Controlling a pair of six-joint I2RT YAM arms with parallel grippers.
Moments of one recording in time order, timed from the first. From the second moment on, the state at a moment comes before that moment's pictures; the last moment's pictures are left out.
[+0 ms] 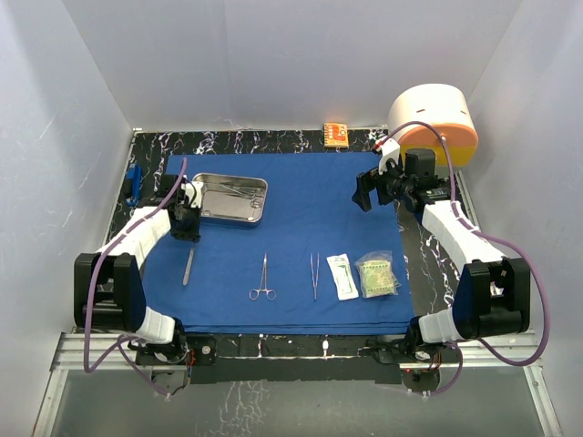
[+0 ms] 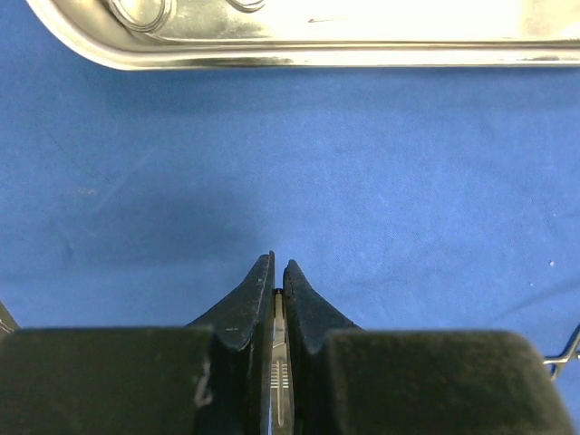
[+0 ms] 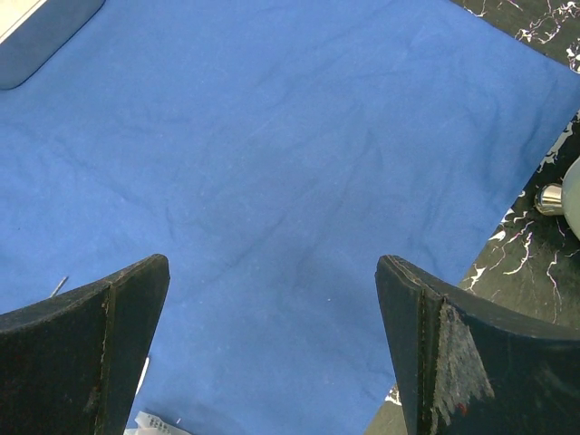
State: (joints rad) left arm -0.06 1.46 0.93 -0.64 0.09 0.08; right arm 0.08 1.40 1.00 -0.21 -0.46 -0.24
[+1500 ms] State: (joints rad) left arm 0.01 1.61 0.92 -0.61 0.10 0.04; right arm 0.08 1.40 0.98 -0.20 -0.47 -0.24
